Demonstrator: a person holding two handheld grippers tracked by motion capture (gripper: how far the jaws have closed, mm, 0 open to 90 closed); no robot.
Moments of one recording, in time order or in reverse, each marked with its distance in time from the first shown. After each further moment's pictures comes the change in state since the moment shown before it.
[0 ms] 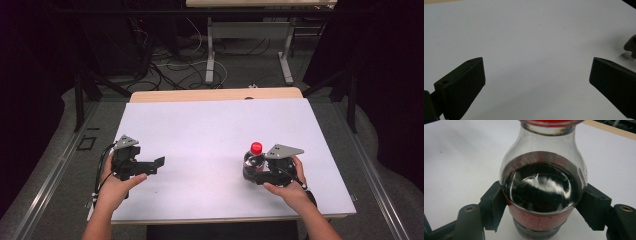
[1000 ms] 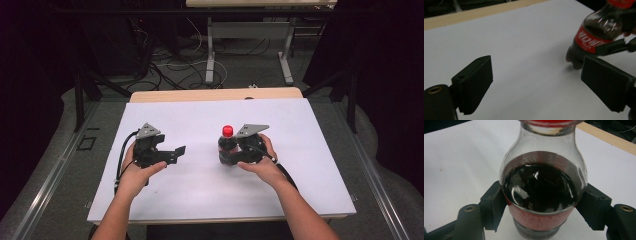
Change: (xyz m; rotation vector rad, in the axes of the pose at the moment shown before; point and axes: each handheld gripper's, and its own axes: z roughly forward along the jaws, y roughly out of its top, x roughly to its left) left arm -0.037 0.042 0.027 -0.067 -0.106 0.107; right arm 0.000 0.054 0.073 0.024 0.104 -0.077
